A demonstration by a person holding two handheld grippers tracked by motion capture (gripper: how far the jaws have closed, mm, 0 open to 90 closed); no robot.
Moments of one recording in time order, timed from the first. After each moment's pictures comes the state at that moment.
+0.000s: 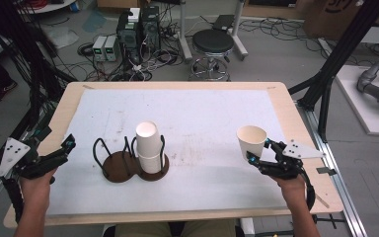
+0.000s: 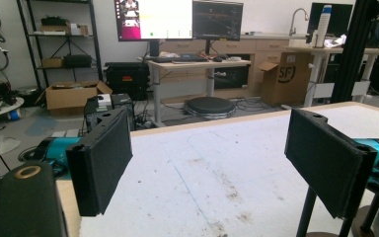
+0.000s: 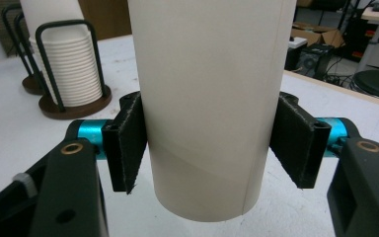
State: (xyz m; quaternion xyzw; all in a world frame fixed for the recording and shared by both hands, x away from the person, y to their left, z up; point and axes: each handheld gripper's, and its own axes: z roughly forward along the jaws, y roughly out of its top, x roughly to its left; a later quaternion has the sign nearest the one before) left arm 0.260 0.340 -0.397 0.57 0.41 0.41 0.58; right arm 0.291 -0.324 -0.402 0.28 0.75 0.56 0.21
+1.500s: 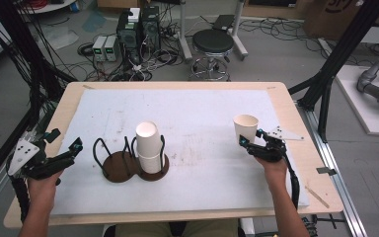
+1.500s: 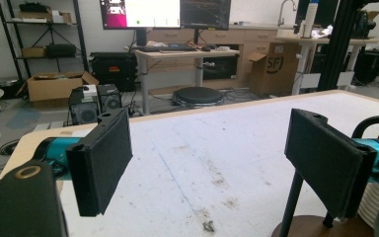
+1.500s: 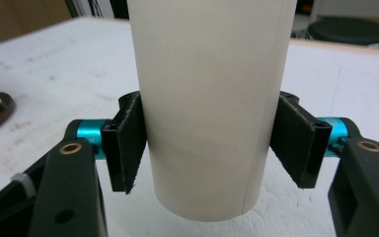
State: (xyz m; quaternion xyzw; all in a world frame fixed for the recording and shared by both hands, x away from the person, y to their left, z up) left arm 0.267 0.333 -0.408 0.59 0.41 0.38 0.58; right arm 0.354 -0.309 -0.436 0.40 0.72 0.52 0.22
